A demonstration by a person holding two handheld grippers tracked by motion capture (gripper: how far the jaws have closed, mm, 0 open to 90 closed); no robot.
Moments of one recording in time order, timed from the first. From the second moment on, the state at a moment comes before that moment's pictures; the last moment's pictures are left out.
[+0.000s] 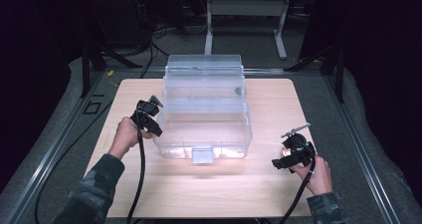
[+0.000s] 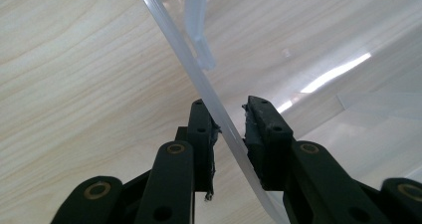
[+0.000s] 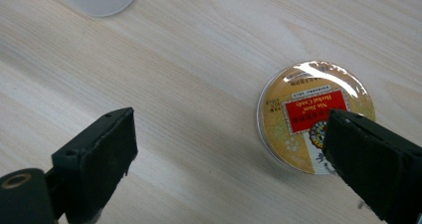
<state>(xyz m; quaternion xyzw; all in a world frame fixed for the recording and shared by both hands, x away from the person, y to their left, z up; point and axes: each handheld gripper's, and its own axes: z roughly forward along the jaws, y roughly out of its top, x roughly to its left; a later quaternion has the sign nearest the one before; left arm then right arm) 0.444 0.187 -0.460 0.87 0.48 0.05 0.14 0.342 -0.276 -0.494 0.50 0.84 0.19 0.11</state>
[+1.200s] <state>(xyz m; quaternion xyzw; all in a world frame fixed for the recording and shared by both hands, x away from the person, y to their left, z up) 0.417 0.236 -0.405 0.85 0.47 0.04 0.23 0.364 -0.299 -0.496 0.53 0.83 0.16 0.11</state>
